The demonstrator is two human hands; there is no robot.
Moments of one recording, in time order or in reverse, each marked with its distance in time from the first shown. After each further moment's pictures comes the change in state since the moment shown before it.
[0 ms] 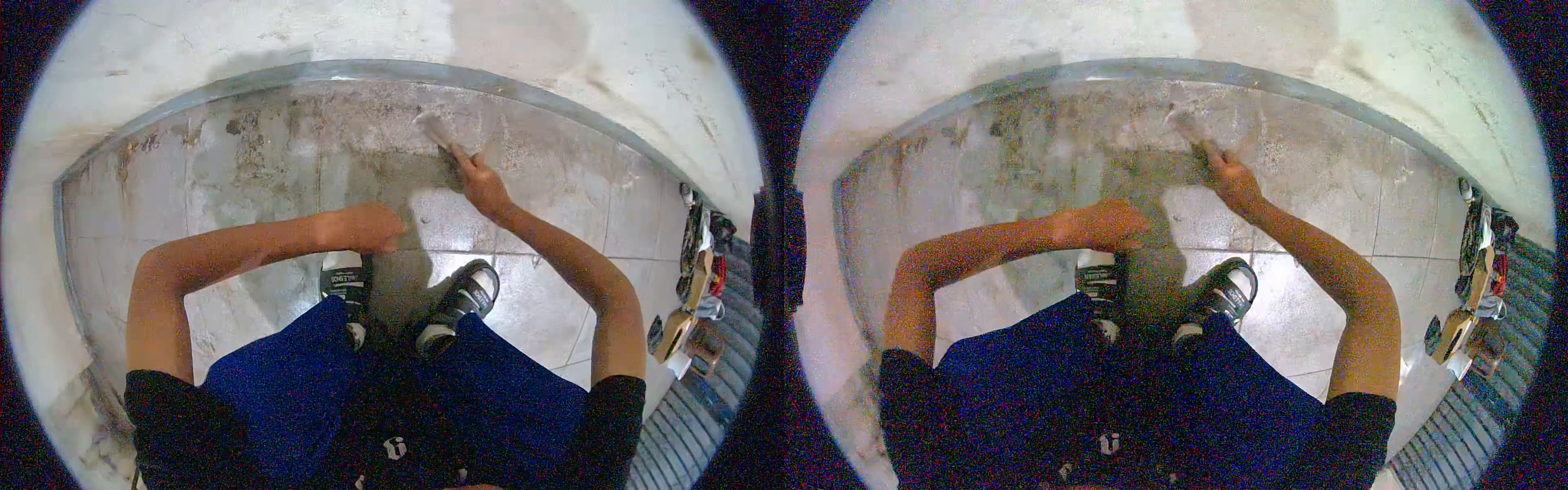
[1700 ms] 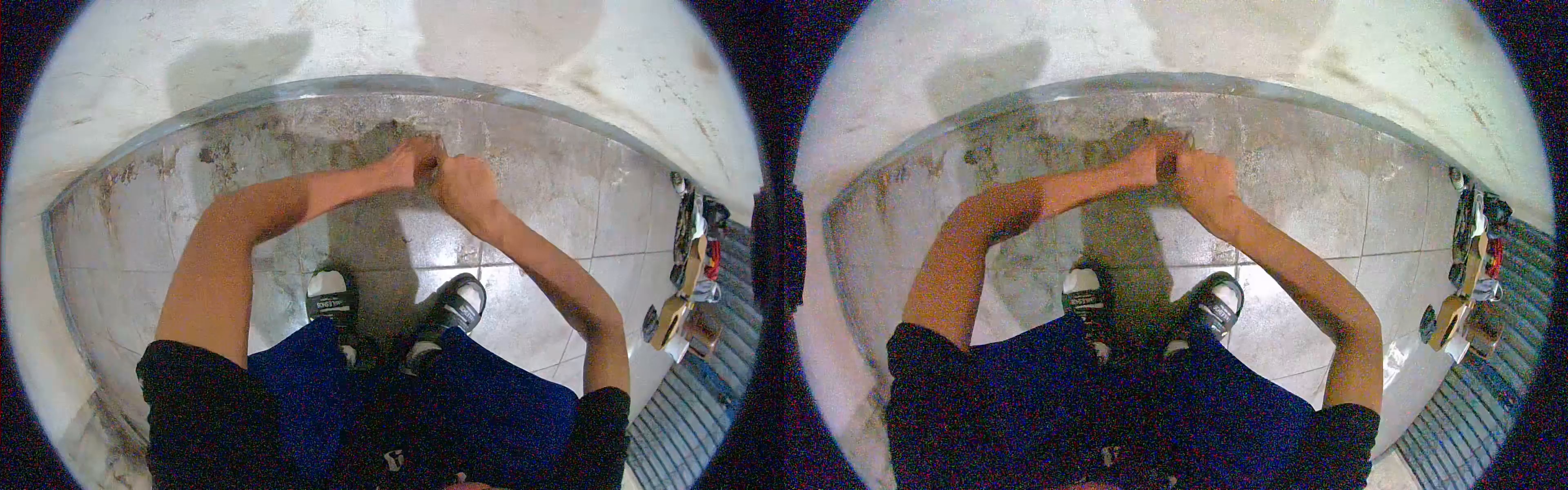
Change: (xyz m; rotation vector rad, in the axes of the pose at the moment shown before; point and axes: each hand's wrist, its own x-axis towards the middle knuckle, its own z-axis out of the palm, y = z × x) left_hand 0.162 -0.107 -0.015 0.030 0.835 0.046; right_hand 0.048 -0.059 -0.080 -0.332 -0.104 0.155
